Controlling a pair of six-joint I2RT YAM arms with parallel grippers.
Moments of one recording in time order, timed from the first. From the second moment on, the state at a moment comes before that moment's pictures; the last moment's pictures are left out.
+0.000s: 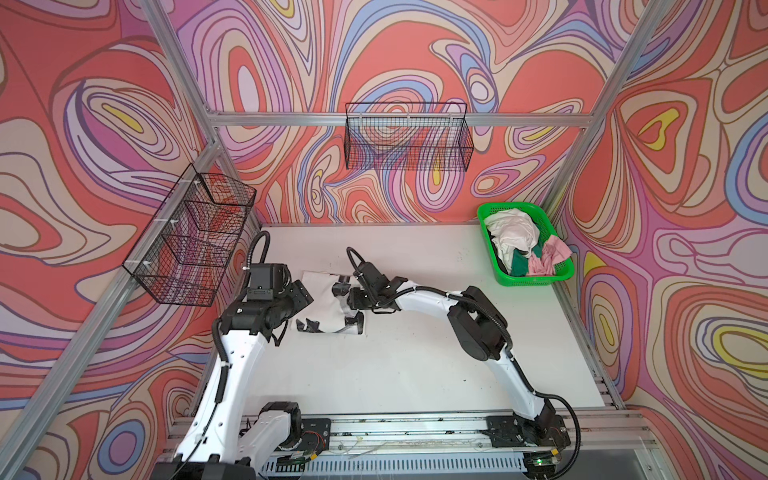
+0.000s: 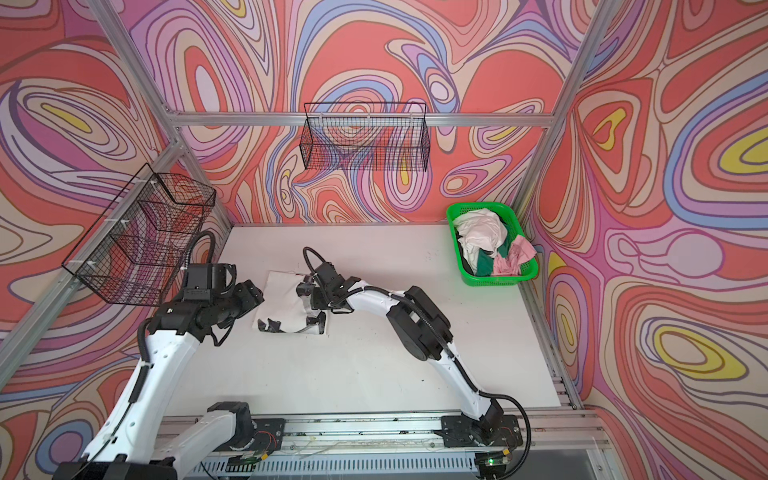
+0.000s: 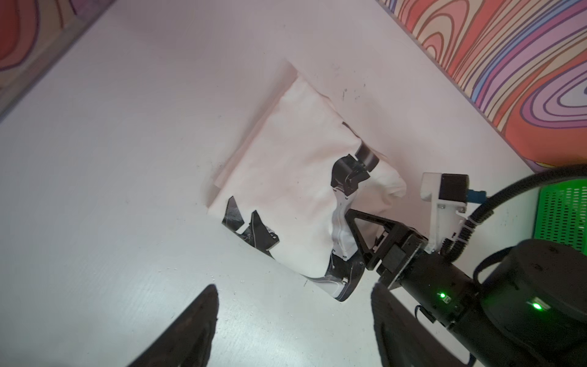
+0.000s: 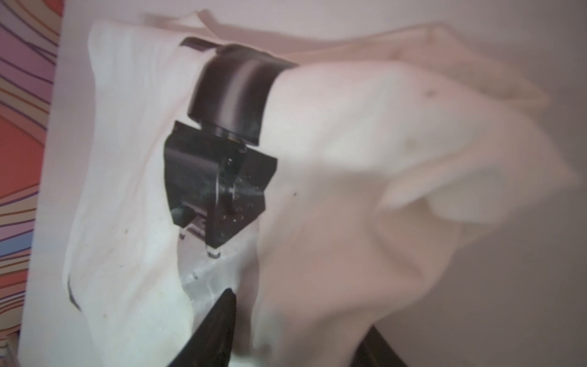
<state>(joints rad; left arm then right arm) -0.01 0.96 1.02 -0.92 -0.06 -0.65 0.88 2.41 1.89 -0.33 -0.10 0.73</state>
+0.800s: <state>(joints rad) -0.01 0.82 0.90 -0.93 -0.15 -0.63 1.01 2.78 2.49 -0.38 -0.24 0.88</state>
